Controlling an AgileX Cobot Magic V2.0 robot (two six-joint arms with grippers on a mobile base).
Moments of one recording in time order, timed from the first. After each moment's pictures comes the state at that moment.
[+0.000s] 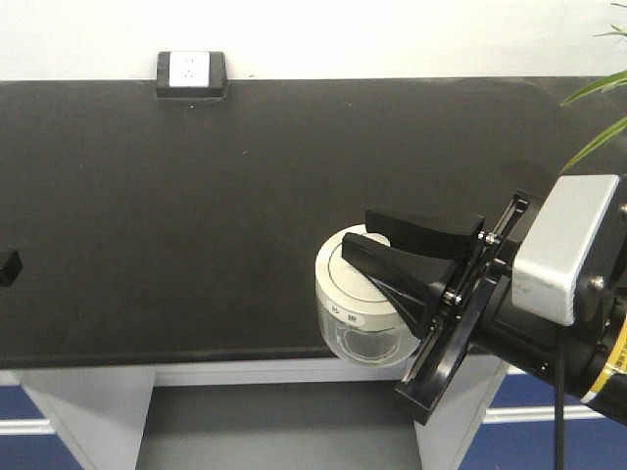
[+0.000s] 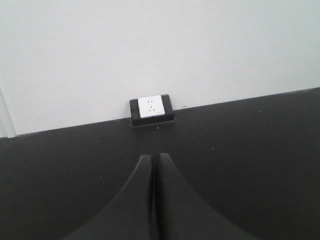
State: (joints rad) left arm -0.03 0.89 -0.44 0.06 -0.35 0.06; right arm 0.60 0.98 -0.56 -0.79 -0.47 0.60
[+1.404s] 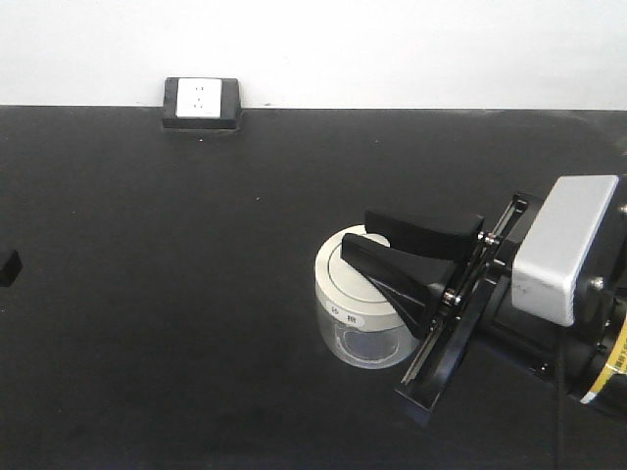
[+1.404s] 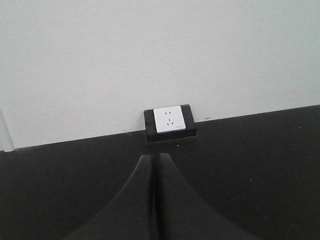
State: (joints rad) left arm -0.03 0.89 -0.44 0.06 -0.35 0.06; right arm 0.60 0.98 -0.56 -0.79 -0.47 0.60
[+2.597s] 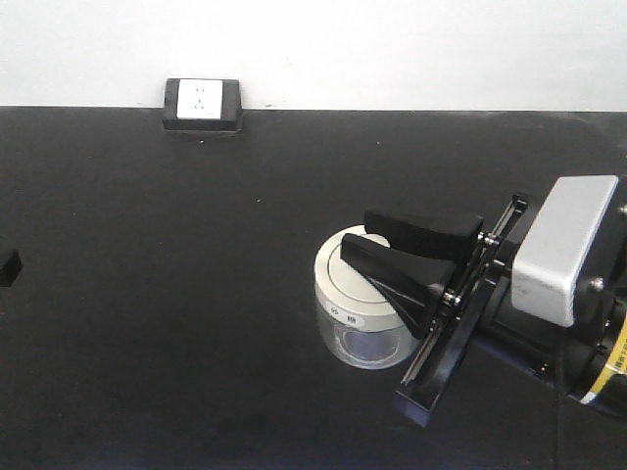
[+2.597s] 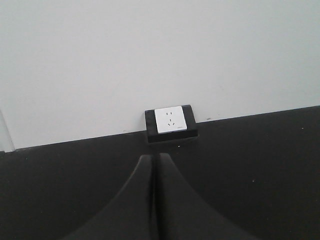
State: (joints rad) left arm -0.03 0.89 -0.44 0.06 -0.35 0.06; right arm 0.60 0.98 -0.56 -0.79 -0.47 0.60
